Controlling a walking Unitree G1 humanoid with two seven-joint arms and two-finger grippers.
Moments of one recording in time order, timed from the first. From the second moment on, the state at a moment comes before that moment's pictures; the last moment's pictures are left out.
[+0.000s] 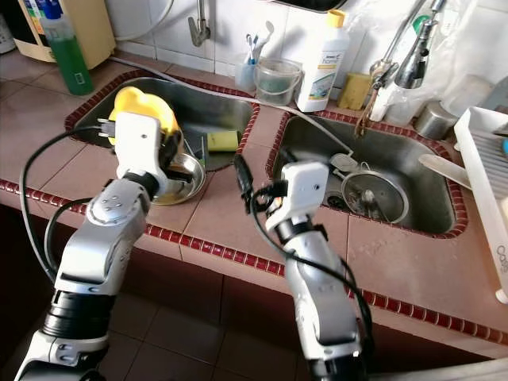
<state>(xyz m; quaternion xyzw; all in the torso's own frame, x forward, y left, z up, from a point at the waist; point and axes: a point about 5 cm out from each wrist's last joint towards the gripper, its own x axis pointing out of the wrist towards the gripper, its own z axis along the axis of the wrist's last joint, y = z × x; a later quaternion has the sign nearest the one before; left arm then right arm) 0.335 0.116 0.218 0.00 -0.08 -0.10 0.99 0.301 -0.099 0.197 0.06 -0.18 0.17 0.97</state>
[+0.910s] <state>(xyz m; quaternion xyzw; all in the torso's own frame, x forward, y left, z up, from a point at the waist) 0.302 0.143 0.192 -0.04 -0.19 -0.10 0.98 0.298 -0.123 0.177 0.00 -0.22 0.11 0.97</state>
